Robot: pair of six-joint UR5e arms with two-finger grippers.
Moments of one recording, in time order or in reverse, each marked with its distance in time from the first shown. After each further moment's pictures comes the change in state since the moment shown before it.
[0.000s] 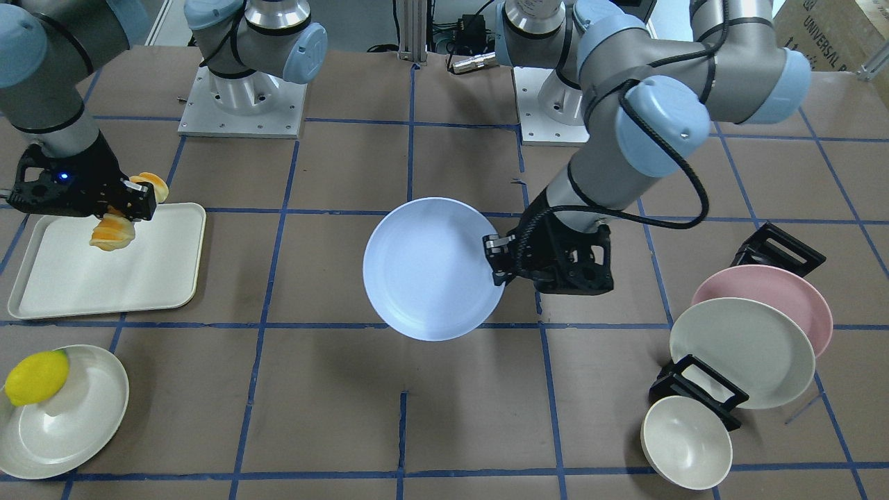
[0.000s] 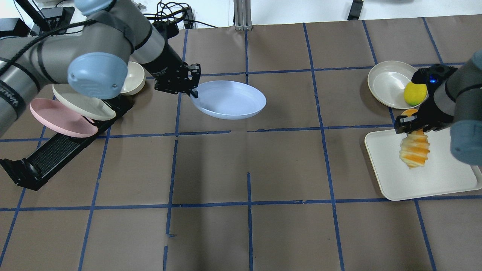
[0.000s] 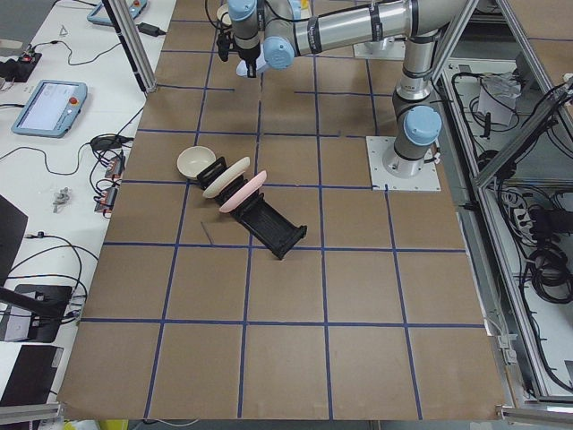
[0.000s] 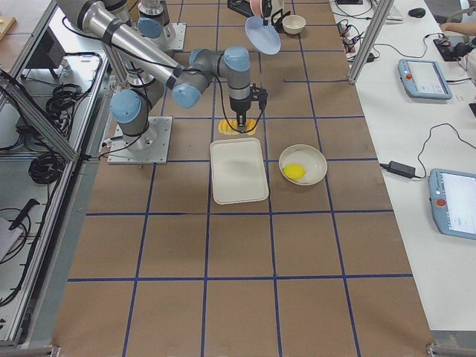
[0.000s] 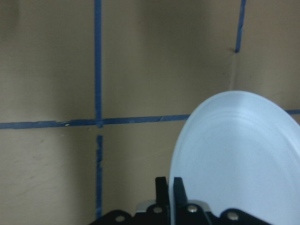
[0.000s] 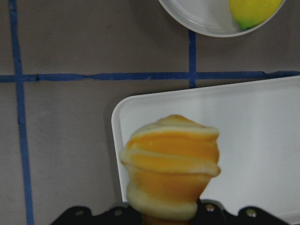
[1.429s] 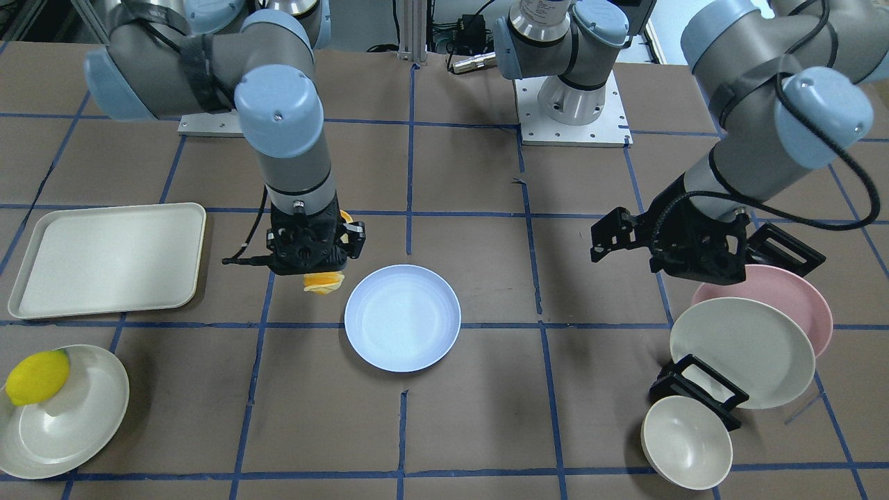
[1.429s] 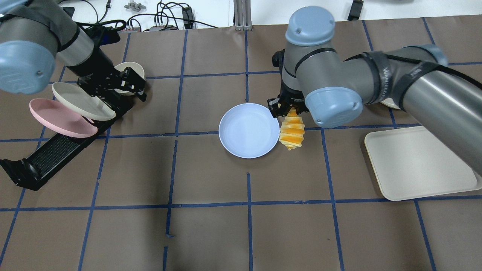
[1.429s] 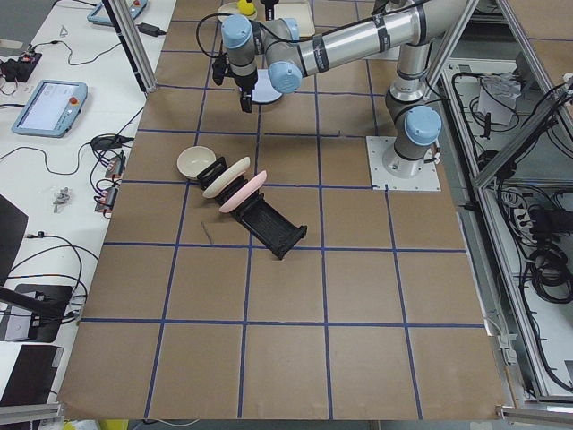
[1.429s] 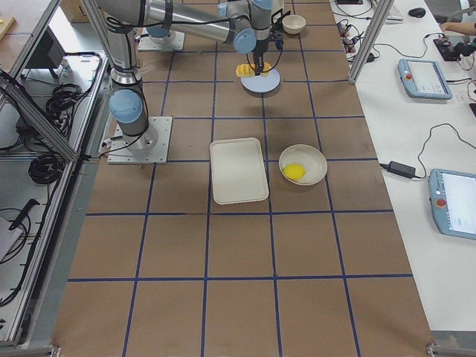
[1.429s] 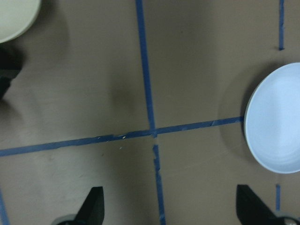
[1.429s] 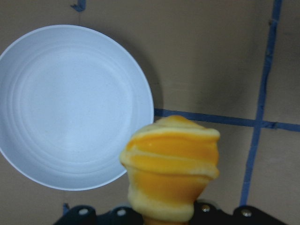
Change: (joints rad) left arm 0.291 0.118 -0.012 -0.252 0.134 0.504; right arm 0.625 0.339 -0.299 0.040 0.009 0.486
